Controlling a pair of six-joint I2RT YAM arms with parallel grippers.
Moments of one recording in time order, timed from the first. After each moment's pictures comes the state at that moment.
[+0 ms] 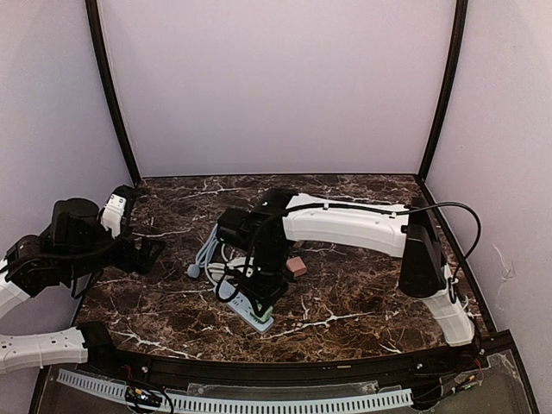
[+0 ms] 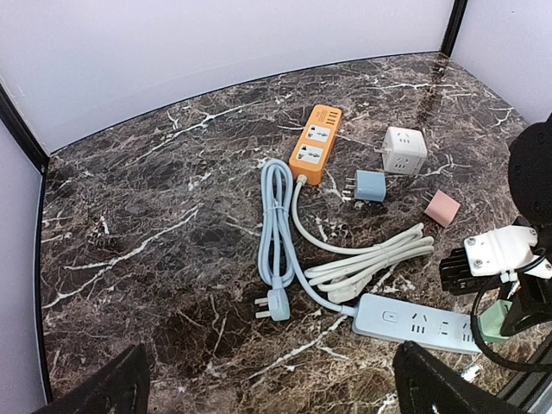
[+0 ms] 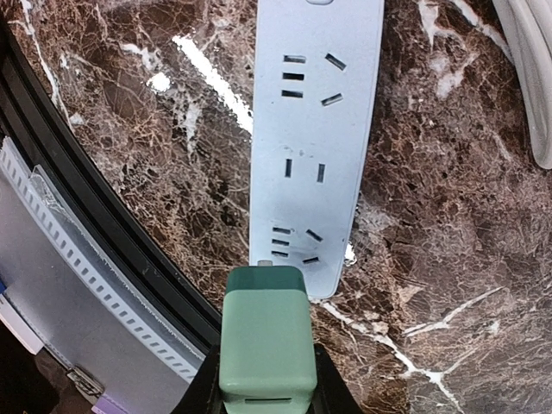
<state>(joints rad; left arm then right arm) -0.79 0.62 0.80 -0.77 -0.36 -0.22 1.18 2.30 2.16 -1.40 -0.27 0.27</state>
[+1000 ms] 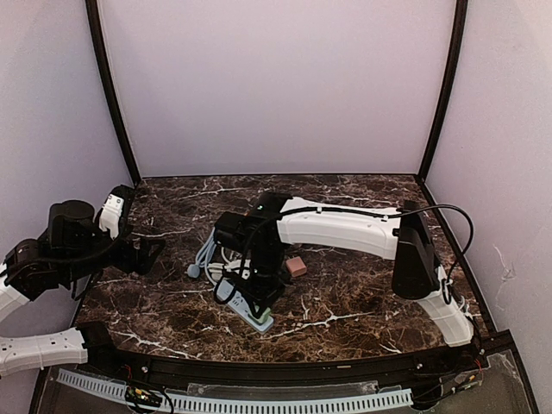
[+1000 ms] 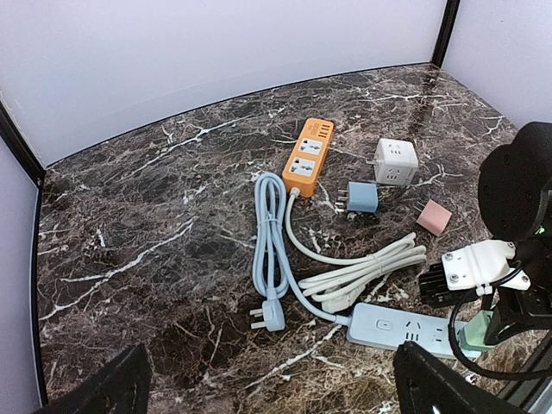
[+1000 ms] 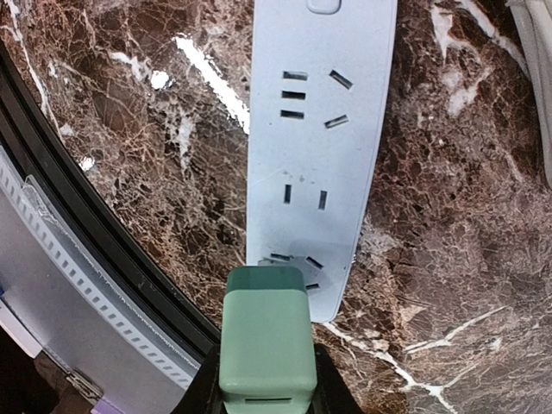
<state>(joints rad) -0.79 0.58 0.78 -0.72 -0.35 -0.19 1.18 2.35 2.20 -1.40 -0.28 0.26</state>
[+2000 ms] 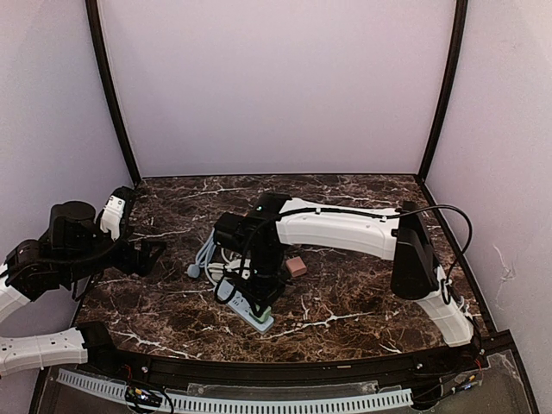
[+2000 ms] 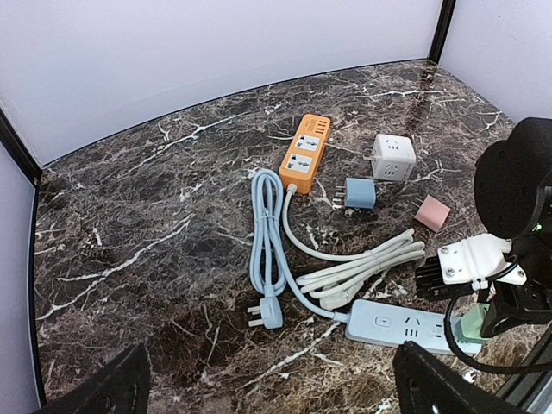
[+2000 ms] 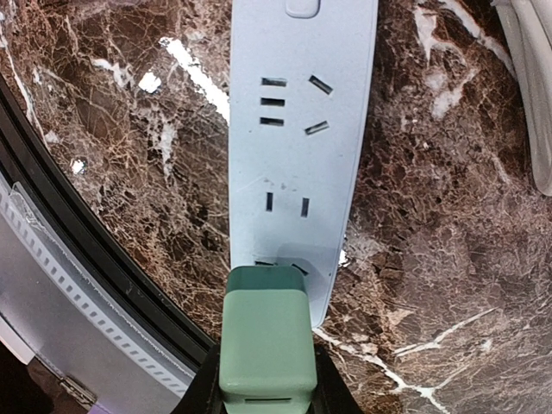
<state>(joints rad) -0.79 0.58 0.77 -0.72 -0.33 -0.19 1.18 2.36 2.21 -1.40 -0.24 0.26</state>
